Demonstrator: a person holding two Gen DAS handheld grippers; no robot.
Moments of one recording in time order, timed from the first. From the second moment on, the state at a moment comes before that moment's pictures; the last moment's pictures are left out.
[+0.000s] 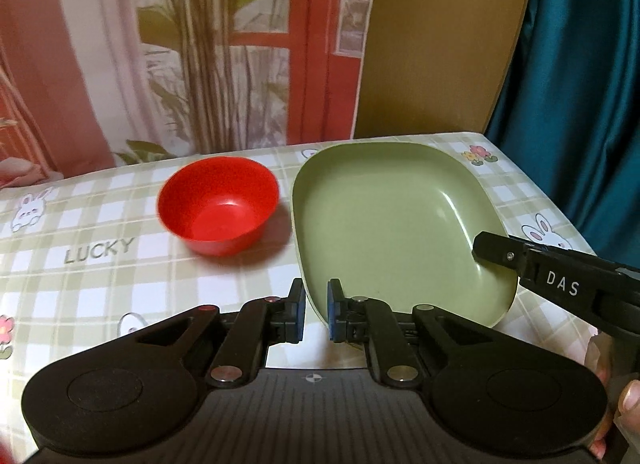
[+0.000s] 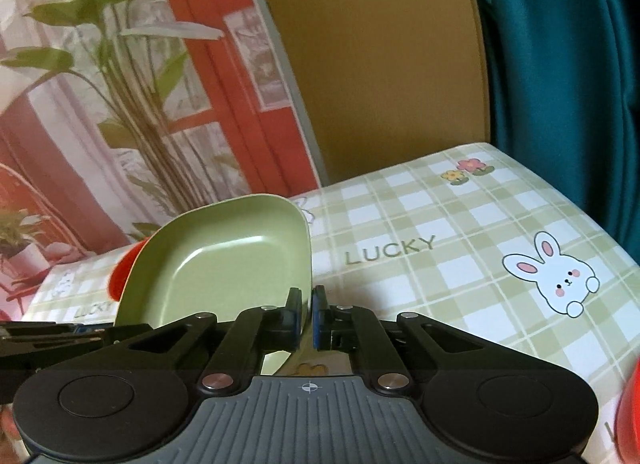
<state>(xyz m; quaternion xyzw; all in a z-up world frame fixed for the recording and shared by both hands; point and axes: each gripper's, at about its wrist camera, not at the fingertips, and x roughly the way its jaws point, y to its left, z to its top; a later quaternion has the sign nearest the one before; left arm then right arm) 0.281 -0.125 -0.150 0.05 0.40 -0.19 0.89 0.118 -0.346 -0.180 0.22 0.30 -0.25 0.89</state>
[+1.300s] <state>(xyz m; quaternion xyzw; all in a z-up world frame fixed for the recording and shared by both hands) 0.184 -0.043 -0.129 -0.01 0.39 -0.15 0.91 0.098 -0.240 -0.148 0.18 0.32 -0.18 0.91</state>
